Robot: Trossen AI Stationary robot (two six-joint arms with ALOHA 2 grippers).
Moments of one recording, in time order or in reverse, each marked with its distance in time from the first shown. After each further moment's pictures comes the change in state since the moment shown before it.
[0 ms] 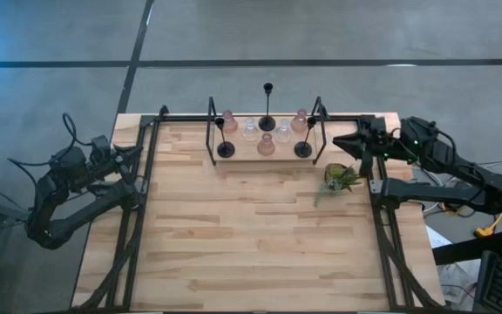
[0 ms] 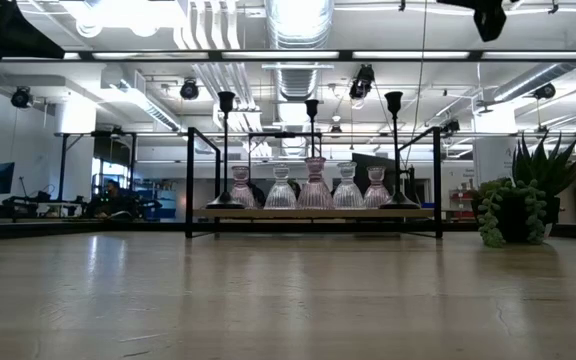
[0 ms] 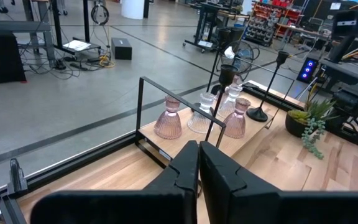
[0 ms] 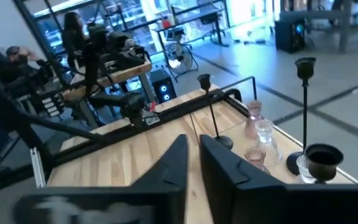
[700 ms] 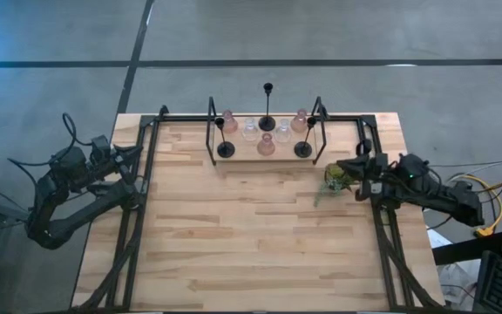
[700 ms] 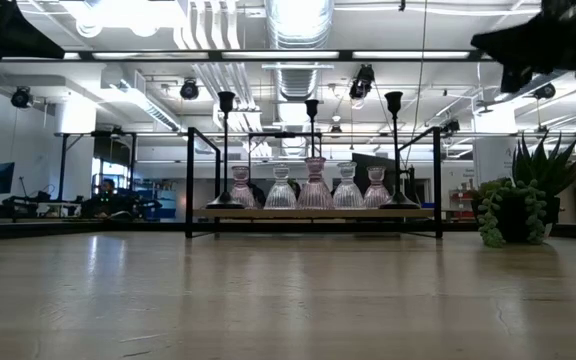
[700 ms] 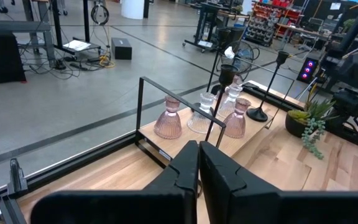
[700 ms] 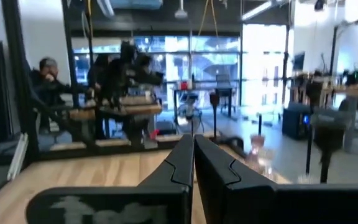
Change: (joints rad) left arm 0.000 0.000 0.000 0.000 0.000 0.000; right arm 0.059 -0.578 -0.684 0.426 0.004 -0.232
